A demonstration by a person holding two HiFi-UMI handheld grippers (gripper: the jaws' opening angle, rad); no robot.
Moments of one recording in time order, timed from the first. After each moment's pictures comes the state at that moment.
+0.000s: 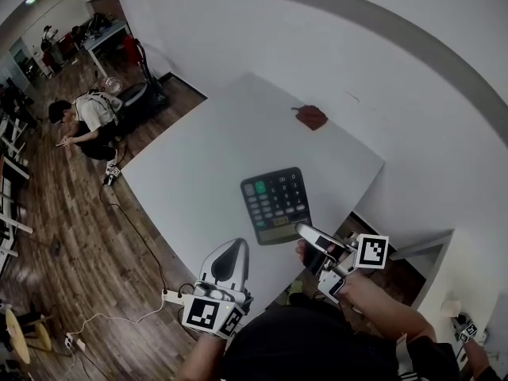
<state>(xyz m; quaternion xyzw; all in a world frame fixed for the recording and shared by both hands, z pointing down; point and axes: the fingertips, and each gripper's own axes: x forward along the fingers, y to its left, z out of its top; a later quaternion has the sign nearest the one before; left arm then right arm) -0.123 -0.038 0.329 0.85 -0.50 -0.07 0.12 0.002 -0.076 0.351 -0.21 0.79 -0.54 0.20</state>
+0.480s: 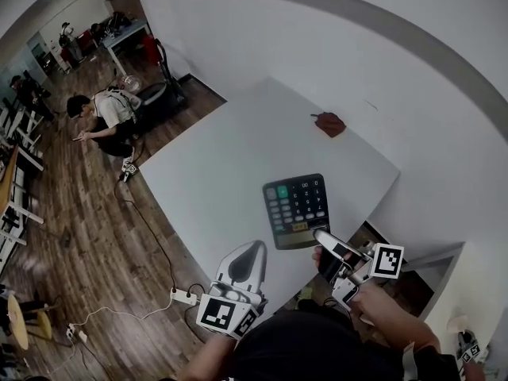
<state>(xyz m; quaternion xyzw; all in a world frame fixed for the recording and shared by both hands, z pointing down) -0.125 -0.042 0.321 0.86 -0.50 -0.07 0.12 -0.002 -0.076 0.341 -0.21 0.79 -0.54 0.20</state>
